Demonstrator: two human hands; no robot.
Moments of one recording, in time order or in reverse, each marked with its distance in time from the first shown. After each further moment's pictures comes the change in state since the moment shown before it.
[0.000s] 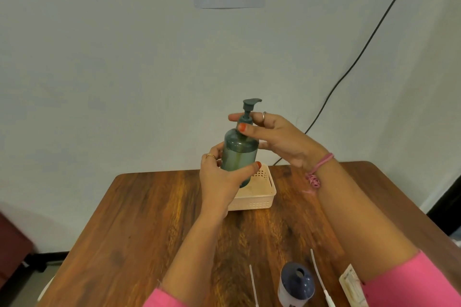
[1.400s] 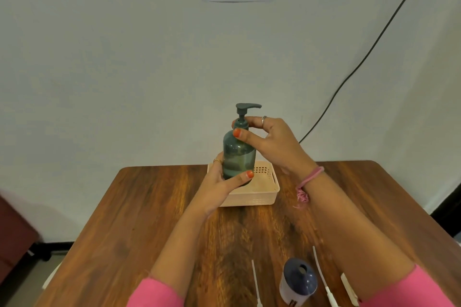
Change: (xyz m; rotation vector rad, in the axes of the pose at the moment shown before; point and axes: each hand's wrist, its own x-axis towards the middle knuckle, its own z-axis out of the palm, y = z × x) left_hand 0.003 -0.020 -0.032 -0.106 -0.441 -0.129; right_hand -0.001 0.014 0.029 -0.324 0.288 -0.194
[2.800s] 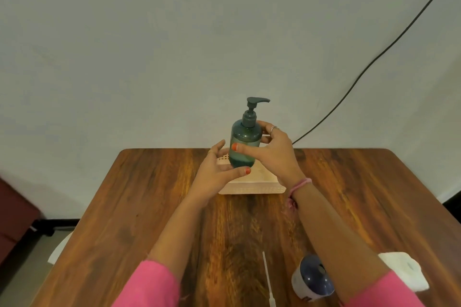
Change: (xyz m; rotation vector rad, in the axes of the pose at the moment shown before) left_hand 0.043 -0.047 -0.049 0.145 0.088 -0.113; right_hand 0.016 0.068 0.062 0.058 0.123 0.260
